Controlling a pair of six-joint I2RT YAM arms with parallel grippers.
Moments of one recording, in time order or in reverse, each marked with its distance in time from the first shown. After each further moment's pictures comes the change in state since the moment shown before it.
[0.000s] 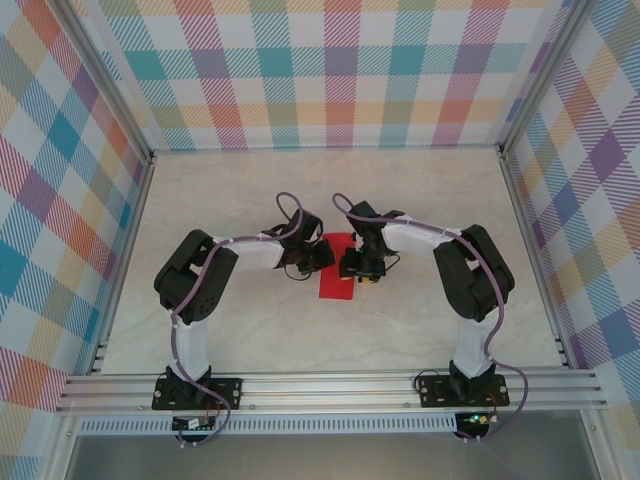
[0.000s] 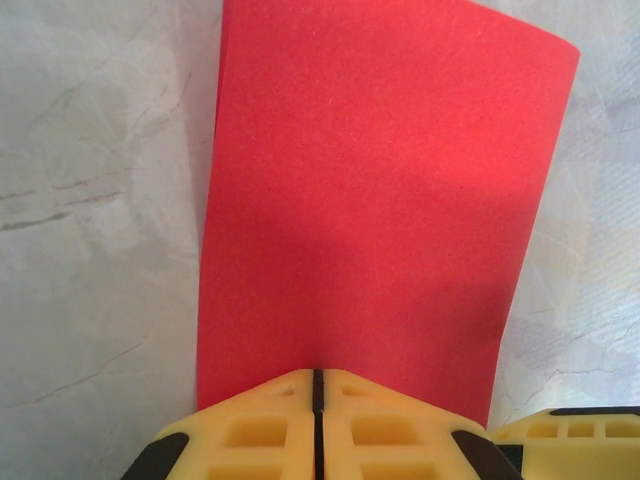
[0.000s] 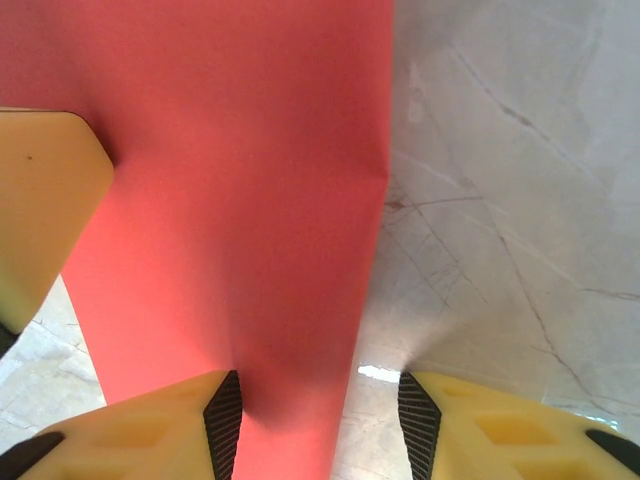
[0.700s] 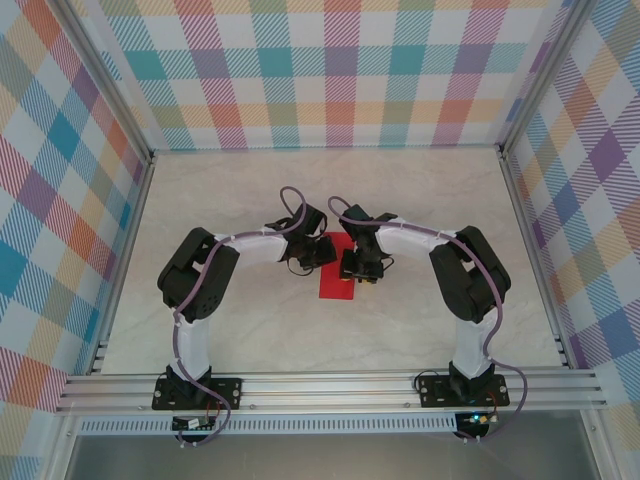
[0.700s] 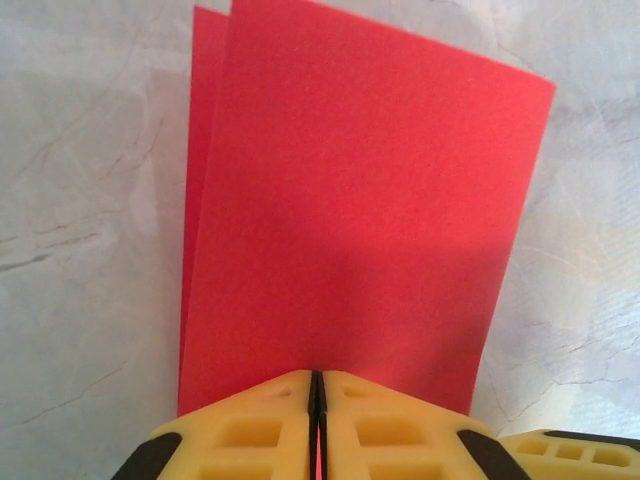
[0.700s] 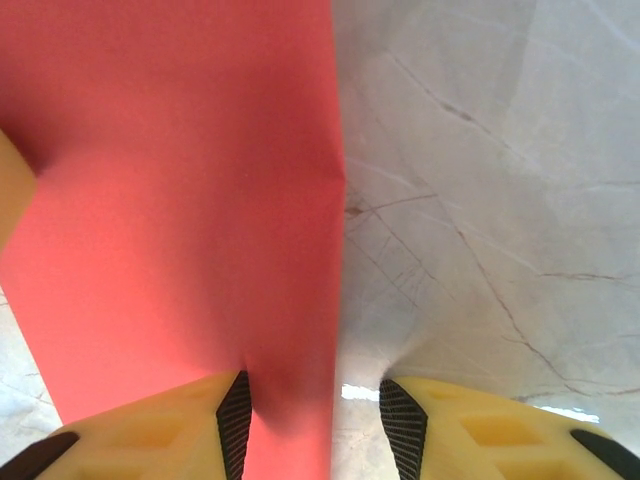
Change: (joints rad) left arm -0.004 0.023 0.098 -0.111 -0.019 0.027; right arm 0.037 0.009 0.002 0.000 0.123 0.113
